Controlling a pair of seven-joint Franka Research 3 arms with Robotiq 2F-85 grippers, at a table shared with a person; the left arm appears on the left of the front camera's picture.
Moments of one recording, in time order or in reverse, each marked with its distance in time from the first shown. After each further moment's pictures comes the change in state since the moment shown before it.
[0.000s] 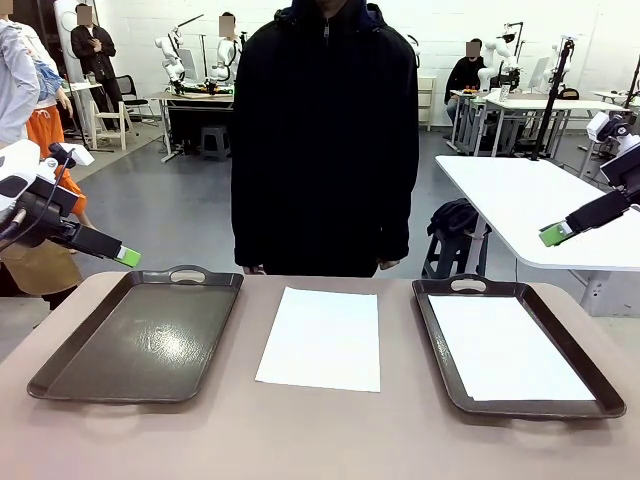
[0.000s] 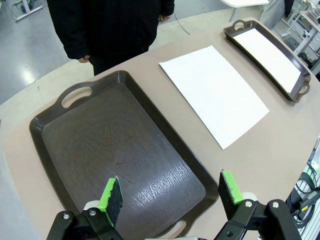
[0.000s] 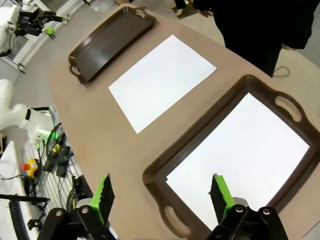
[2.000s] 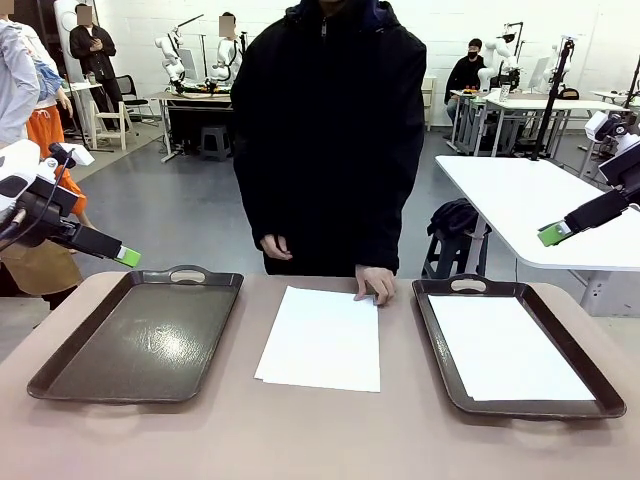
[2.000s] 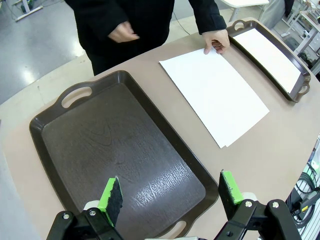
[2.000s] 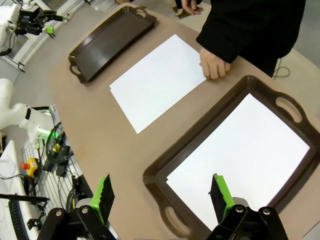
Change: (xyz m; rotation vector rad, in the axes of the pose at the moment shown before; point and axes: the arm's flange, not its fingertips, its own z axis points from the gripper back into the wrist) left arm 0.000 0.000 0.000 0.000 0.000 0.000; right arm 0.001 0.001 -0.001 0.000 0.002 0.003
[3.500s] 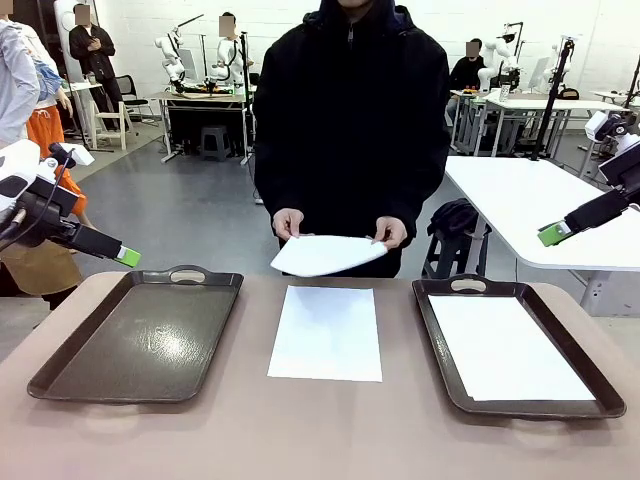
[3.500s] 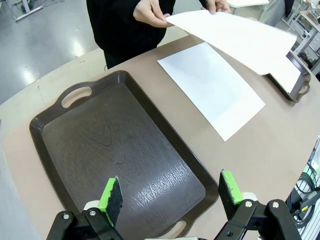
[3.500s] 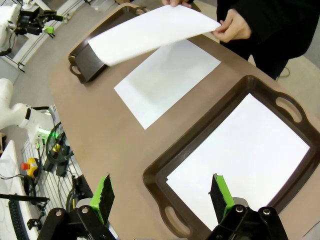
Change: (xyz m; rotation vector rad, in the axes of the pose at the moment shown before) left arm 0.000 0.000 0.000 0.000 0.000 0.000; right arm 0.000 0.000 0.000 0.000 0.000 0.000
